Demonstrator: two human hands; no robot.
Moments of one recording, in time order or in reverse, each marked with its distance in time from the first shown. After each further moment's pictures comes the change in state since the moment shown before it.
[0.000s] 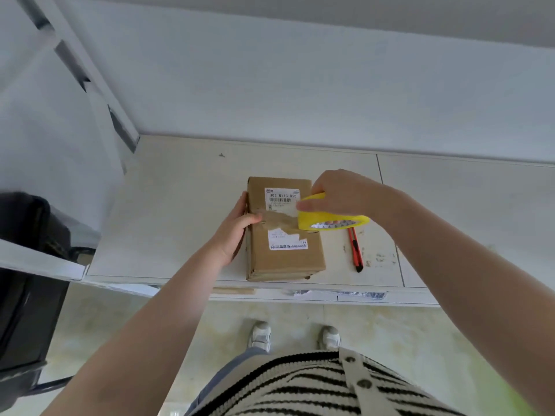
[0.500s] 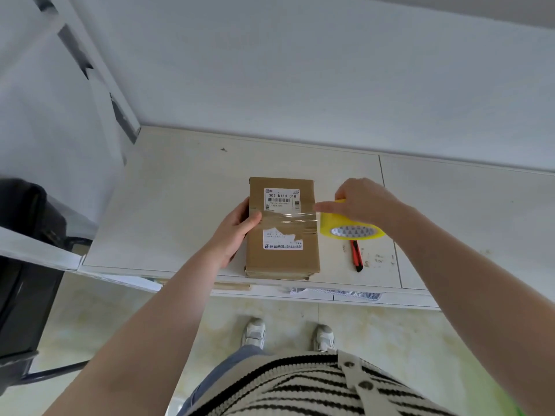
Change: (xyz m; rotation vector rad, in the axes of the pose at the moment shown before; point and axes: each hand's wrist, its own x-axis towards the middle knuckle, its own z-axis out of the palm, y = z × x) left_hand -0.009 -0.014 -0.004 0.103 -0.008 0.060; right_hand -0.005 0.039 0.024 -0.062 0.100 0.106
